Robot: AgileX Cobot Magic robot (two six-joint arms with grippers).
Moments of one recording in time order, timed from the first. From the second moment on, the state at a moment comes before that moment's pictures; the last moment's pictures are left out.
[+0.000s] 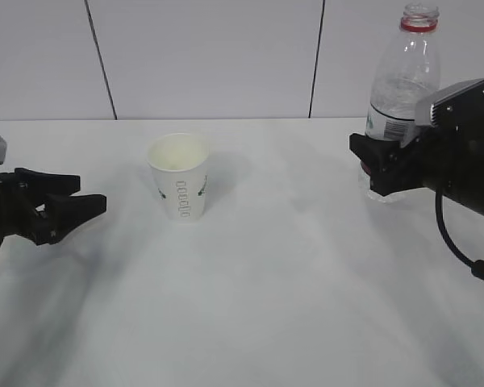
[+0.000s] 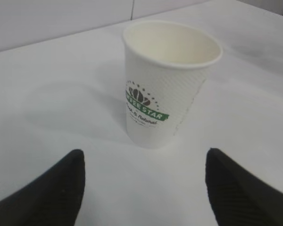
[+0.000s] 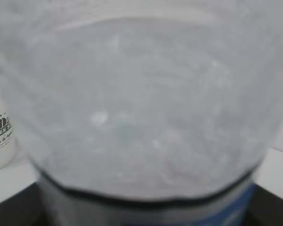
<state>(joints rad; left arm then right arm) 0.13 1.95 -0.67 1.09 -1.09 -0.51 0.08 1.78 -0.64 -0.46 -0.92 0.09</state>
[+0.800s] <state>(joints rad) 0.00 2.13 -0.85 1.07 -1.03 -0.37 0.08 1.78 -0.64 -0.46 -0.92 0.09</state>
